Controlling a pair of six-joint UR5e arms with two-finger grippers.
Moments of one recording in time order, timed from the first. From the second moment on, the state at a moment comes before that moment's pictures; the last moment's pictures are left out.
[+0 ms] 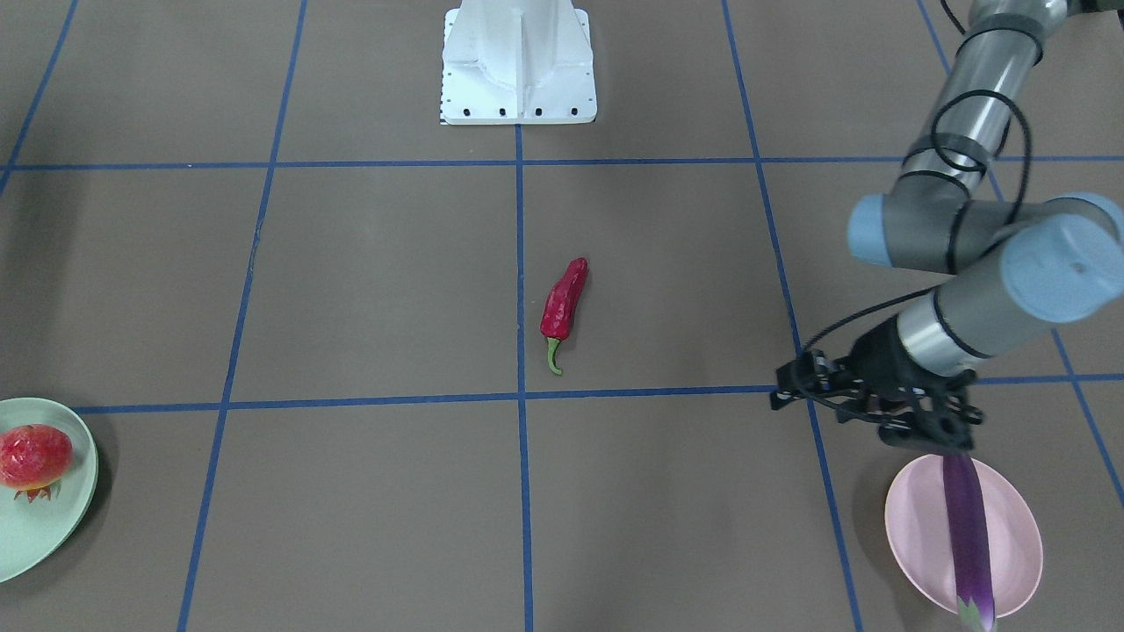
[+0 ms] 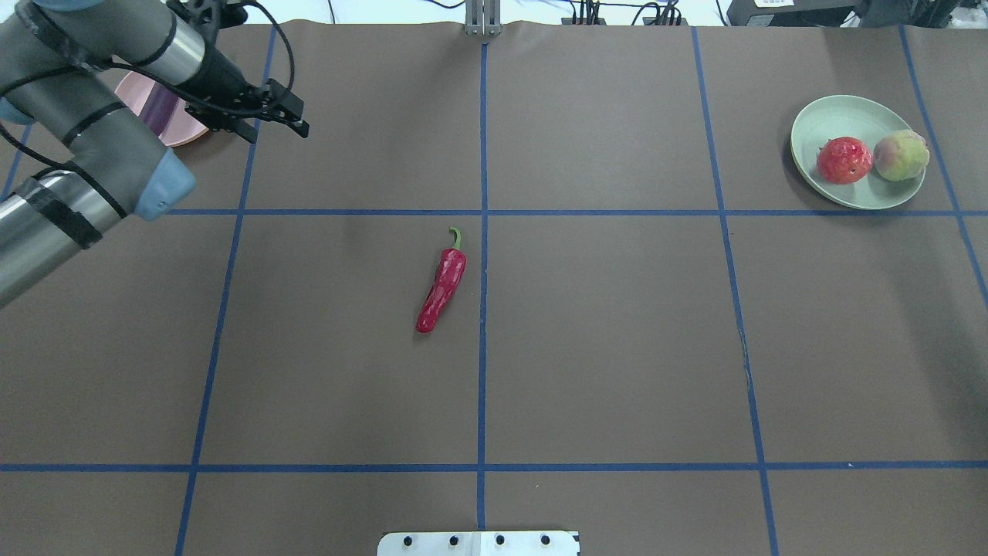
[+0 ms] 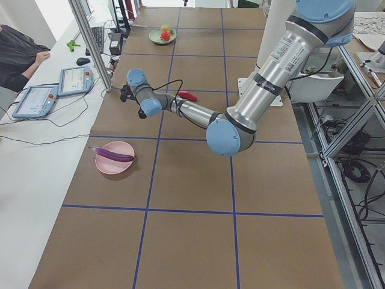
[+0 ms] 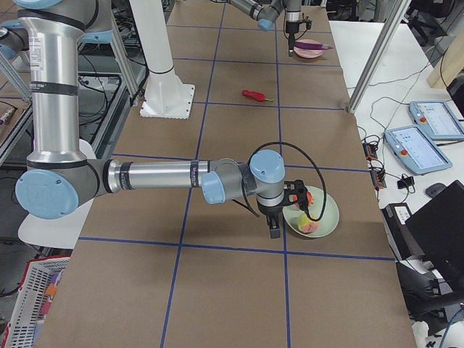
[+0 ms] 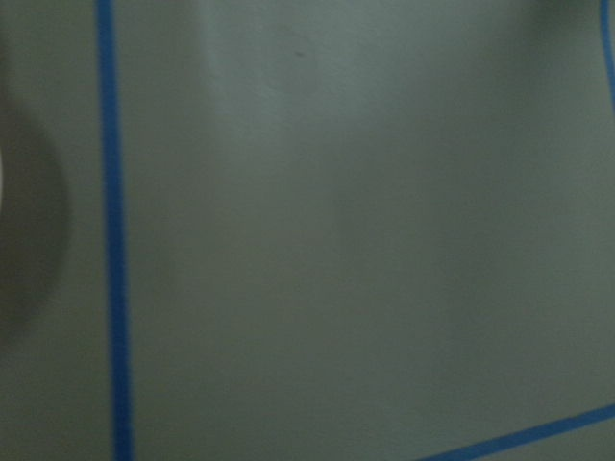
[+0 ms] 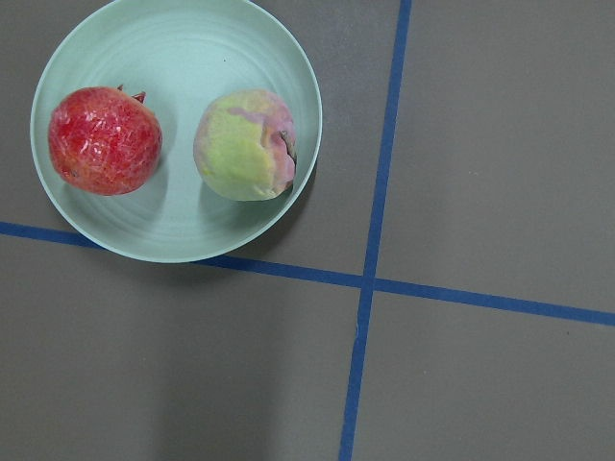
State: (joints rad) left arm -0.94 -2.22 -1.28 -2.17 -2.31 -1.00; right arm 1.52 -1.61 1.67 -1.35 2.32 0.10
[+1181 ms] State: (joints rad) left arm -0.55 -2.46 -1.28 -1.80 -1.82 -1.13; right arm 1.52 -1.61 1.67 -1.36 2.32 0.10
